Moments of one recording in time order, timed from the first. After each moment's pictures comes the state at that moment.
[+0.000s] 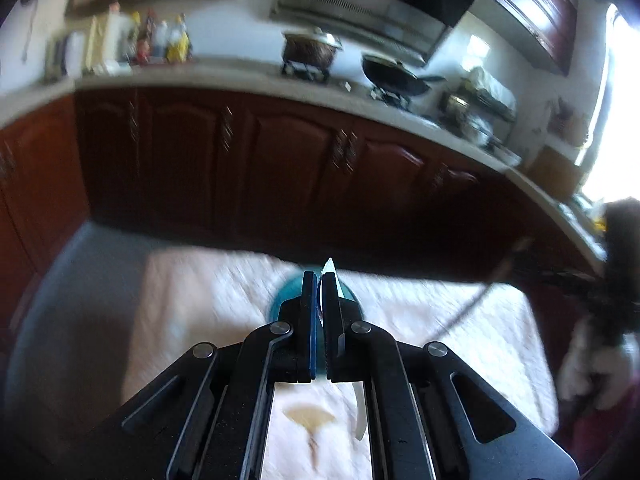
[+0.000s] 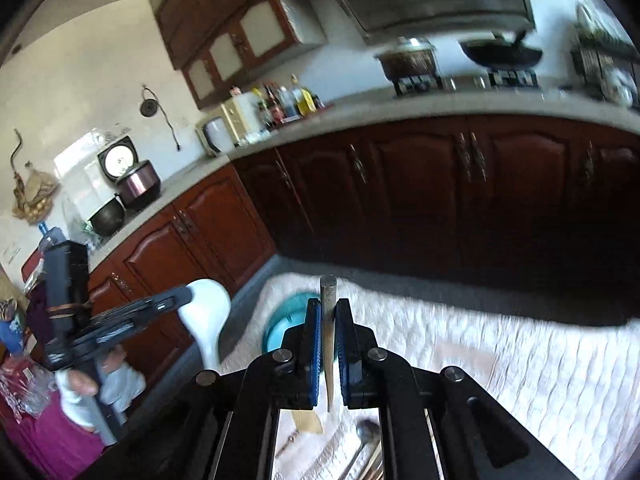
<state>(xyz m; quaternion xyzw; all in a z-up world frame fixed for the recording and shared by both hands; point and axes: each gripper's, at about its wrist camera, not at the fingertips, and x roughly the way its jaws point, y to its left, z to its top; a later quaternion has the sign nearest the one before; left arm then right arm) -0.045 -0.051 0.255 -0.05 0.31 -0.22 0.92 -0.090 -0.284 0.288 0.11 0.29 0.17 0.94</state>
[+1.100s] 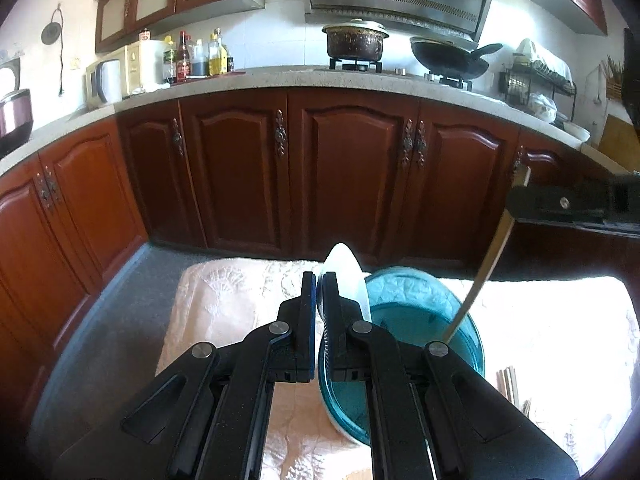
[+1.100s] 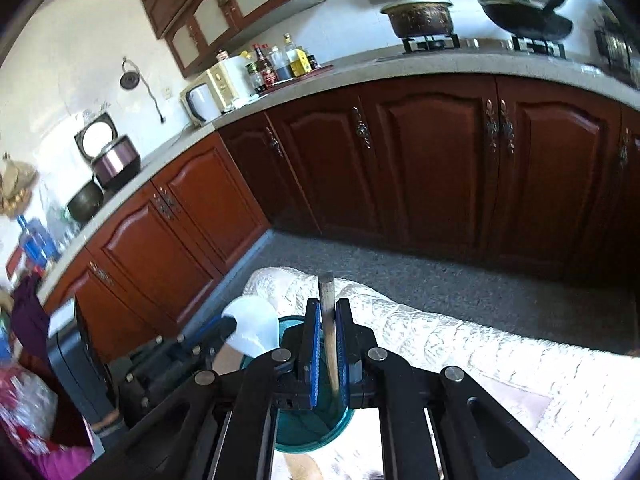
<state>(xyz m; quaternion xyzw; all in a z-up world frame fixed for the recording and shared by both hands) 0.011 -0.087 0.151 0.01 0.29 -0.11 0.95 0.032 -0.241 0.211 0.12 0.37 0.16 0.91</state>
